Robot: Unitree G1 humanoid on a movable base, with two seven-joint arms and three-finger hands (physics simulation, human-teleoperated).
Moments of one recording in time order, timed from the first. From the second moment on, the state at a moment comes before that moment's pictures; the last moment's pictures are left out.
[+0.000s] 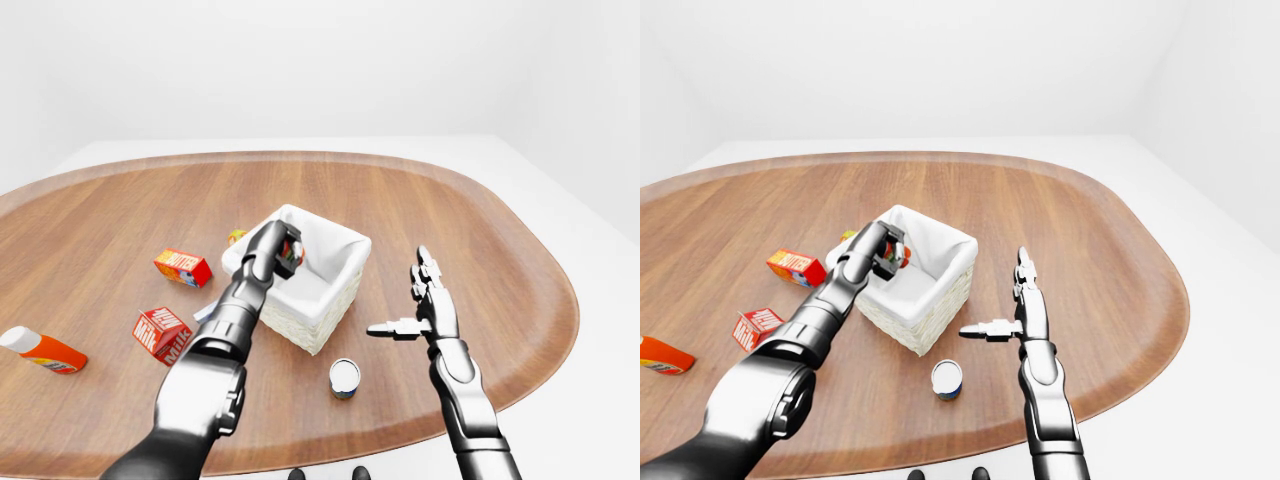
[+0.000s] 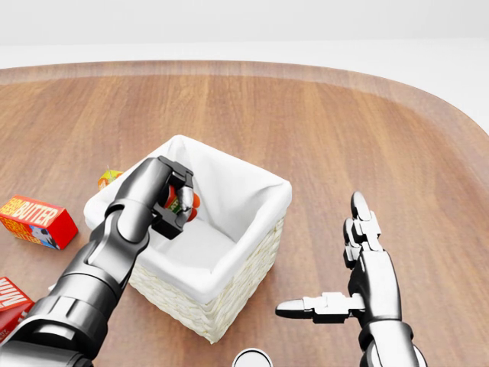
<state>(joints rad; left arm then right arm) -0.91 0.12 -0.02 1.16 0.59 -0.09 0.09 -0.01 -0.02 -0.04 0.04 0.00 -0.01 0.01</state>
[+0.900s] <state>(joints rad) -0.92 0.11 -0.02 1.15 0.59 -0.09 0.10 -0.02 -0.02 -0.04 0.06 0.00 -0.02 0.01</state>
